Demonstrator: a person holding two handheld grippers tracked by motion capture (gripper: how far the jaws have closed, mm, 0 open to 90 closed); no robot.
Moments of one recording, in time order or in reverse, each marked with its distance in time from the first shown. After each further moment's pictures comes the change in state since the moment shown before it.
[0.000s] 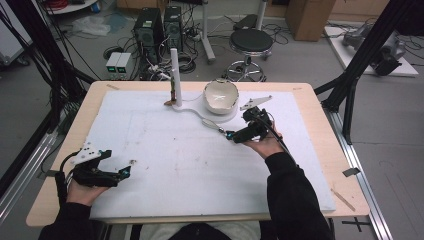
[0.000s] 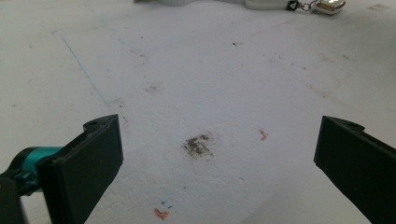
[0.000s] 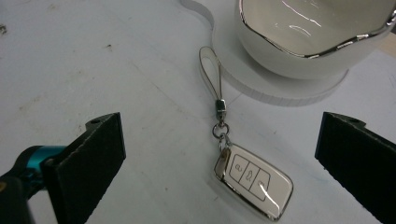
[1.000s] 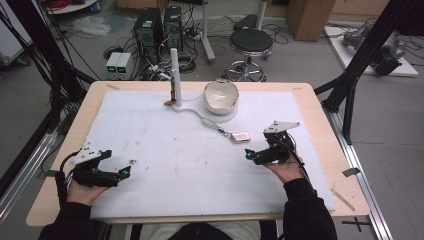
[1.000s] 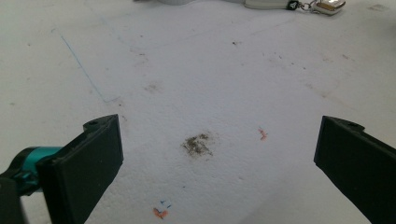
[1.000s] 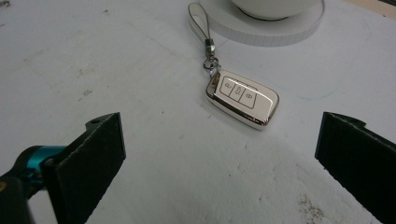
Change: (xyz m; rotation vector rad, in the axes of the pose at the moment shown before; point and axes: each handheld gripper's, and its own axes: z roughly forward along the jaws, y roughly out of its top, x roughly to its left) left arm 0.001 0.000 0.000 -0.002 0.005 -0.006; right arm 0.001 -0.078 -0.038 -0.071 -0.031 0.058
